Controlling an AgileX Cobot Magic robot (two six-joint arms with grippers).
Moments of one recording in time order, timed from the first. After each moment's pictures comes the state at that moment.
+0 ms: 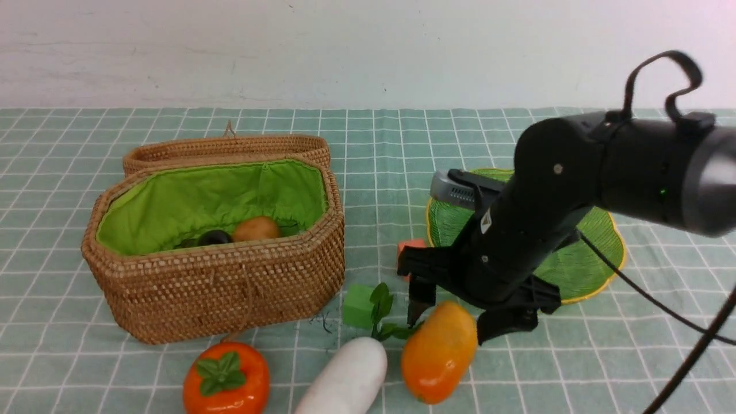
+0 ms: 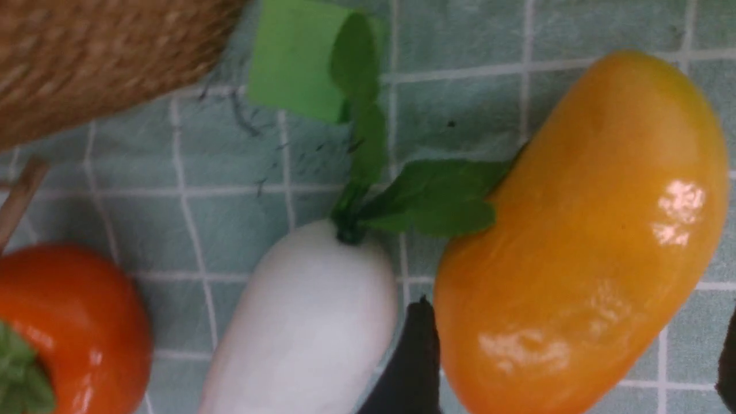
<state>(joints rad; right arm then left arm) 0.56 1.81 -1.32 0.24 0.85 0.62 -0.04 -0.01 0.03 0.13 0.36 -0.24</state>
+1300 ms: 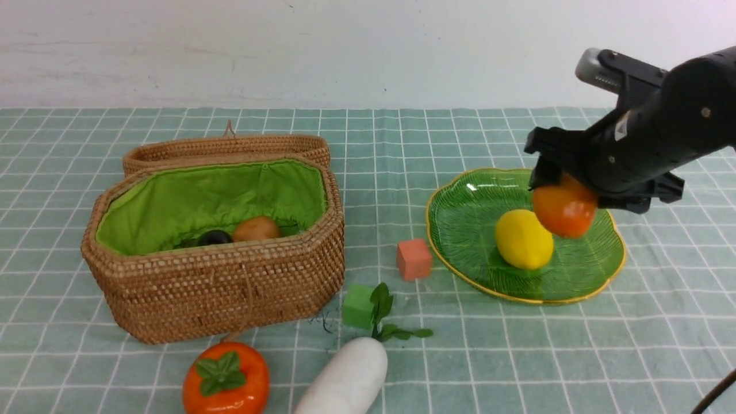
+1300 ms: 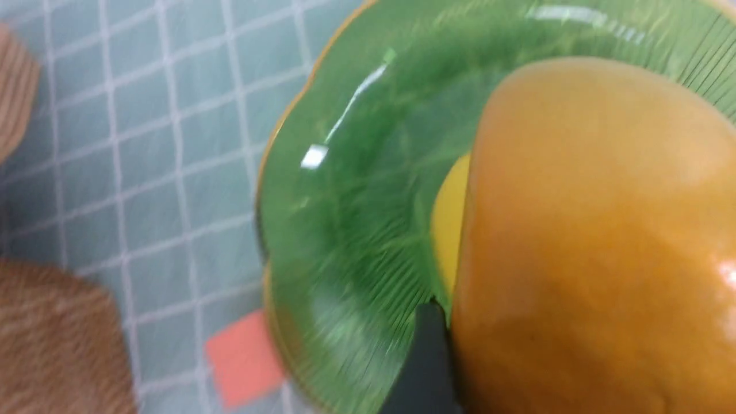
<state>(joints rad) 0.26 1.69 -1.32 -0.07 0.58 0.62 -0.04 -0.01 0.03 0.13 0.36 -0.24</state>
